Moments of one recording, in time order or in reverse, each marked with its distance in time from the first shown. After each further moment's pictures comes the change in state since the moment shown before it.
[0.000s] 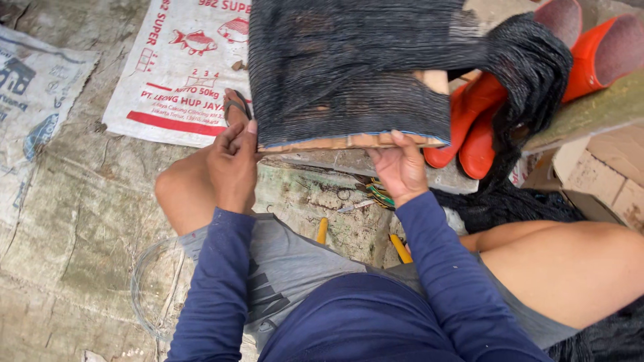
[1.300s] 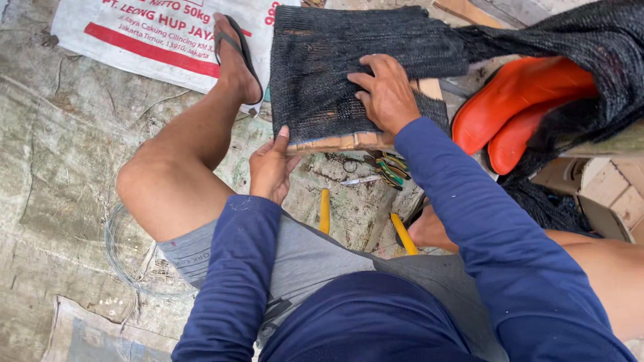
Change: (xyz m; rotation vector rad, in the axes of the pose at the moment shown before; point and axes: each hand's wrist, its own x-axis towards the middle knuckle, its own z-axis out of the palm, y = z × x) left_hand 0.005 -0.142 -0.001 -0.420 0.019 -0.685; right_hand 0.120 0.045 0.024 -2.174 -0.628 -0.487
